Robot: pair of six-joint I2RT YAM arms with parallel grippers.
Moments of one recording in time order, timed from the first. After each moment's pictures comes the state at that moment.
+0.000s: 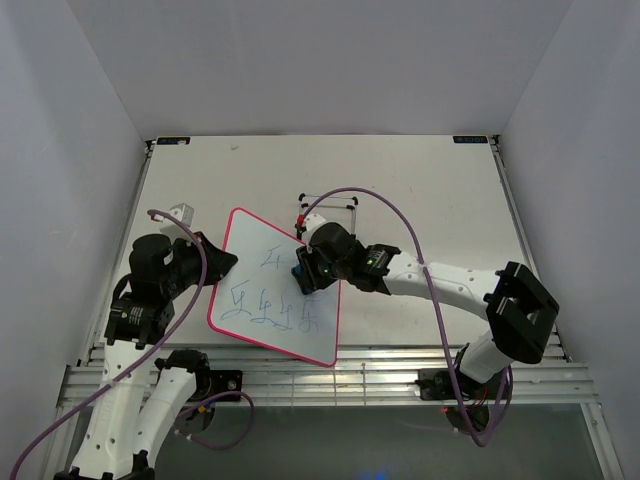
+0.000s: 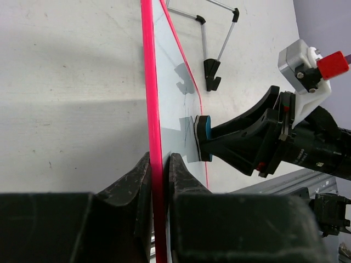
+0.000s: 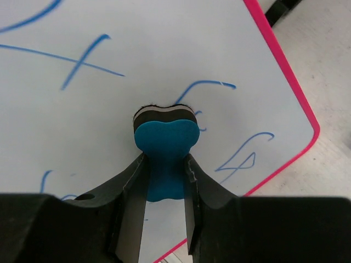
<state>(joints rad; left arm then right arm) -0.15 0.61 0.83 -0.69 0.31 -0.46 1.06 1.56 1.09 -0.24 0.01 0.36</state>
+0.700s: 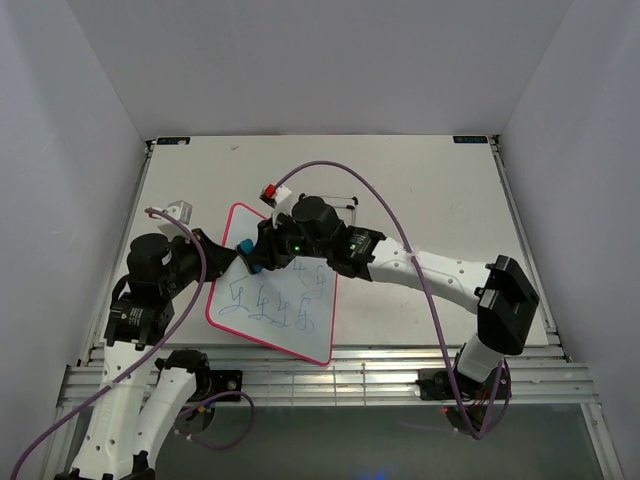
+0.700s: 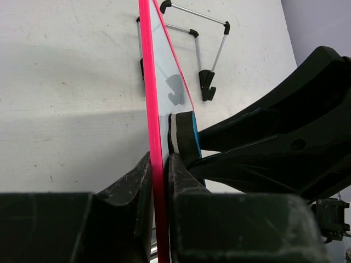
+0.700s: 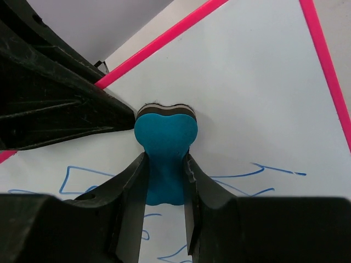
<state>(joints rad) -0.15 0.61 0.83 -0.63 0.31 -0.45 1.09 1.65 1.35 -0.03 -0.18 0.38</state>
